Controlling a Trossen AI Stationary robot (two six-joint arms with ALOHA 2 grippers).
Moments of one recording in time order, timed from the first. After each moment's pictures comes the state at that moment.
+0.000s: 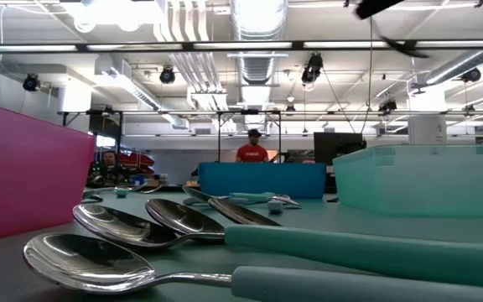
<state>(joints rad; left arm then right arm) -0.65 1.82 1.53 -0.56 -0.99 -0.50 0.72 1.71 1.40 -1.04 0.97 0.62</state>
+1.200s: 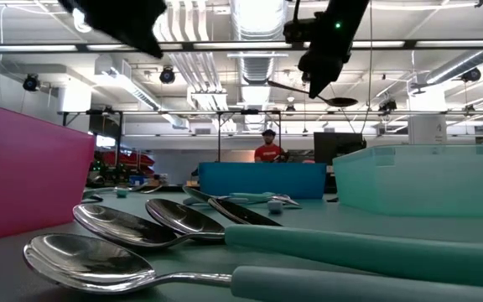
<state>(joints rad) -0.51 1.70 1.28 -1.36 -1.26 -1.28 -0.05 1.60 1.39 -1.00 0.73 0.16</state>
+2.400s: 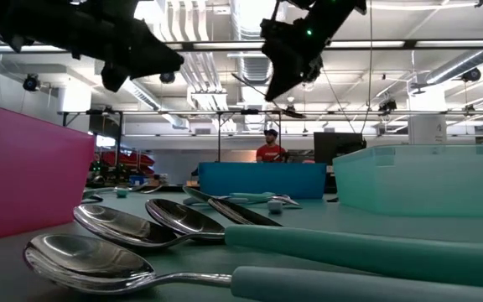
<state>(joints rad) -0.17 1.07 0.40 0.56 -0.63 -0.26 -0.15 1.60 1.31 -0.49 0.38 0.03</state>
